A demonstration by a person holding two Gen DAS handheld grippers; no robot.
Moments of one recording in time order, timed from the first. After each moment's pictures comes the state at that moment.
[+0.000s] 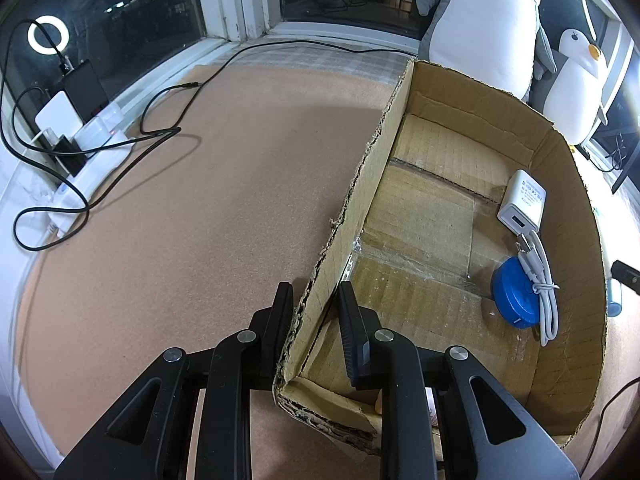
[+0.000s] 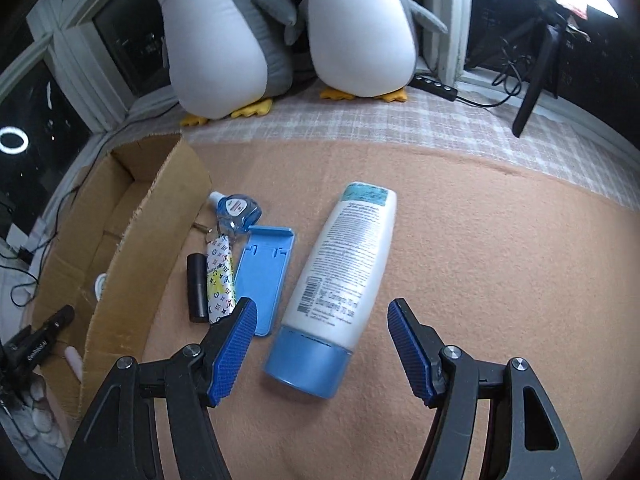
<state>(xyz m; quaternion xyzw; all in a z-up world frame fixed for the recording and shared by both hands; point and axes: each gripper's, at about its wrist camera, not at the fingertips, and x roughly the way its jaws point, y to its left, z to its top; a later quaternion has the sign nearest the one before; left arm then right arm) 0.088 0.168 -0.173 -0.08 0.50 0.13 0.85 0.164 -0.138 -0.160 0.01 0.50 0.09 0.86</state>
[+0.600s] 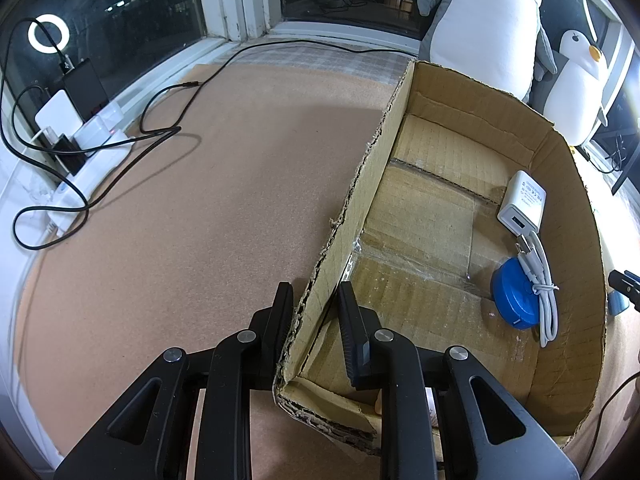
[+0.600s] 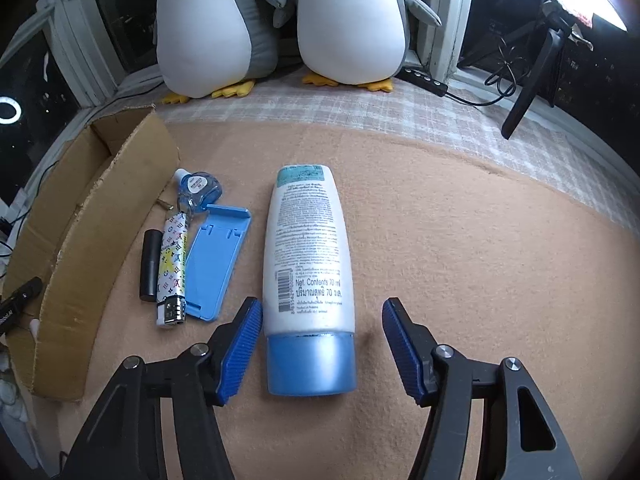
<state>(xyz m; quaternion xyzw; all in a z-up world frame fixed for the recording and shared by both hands) 0.088 0.168 -0.173 -0.08 0.50 0.13 0.85 0.165 -0.155 -0.170 -0.04 0.50 0.08 0.86</state>
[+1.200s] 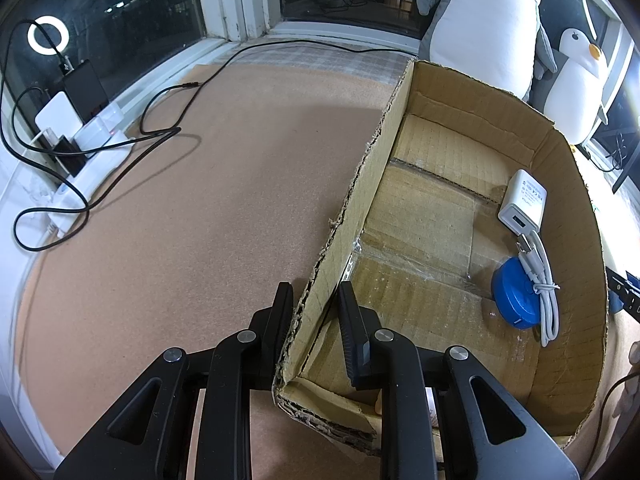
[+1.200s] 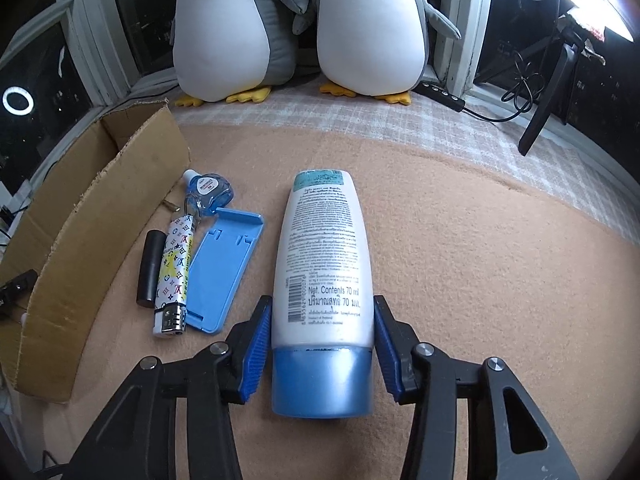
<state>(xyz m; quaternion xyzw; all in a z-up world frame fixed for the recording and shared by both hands) 0.088 0.169 -0.173 -0.08 0.50 0.13 0.85 0.167 -0.145 -0.183 -0.05 0.47 0.09 0.88</state>
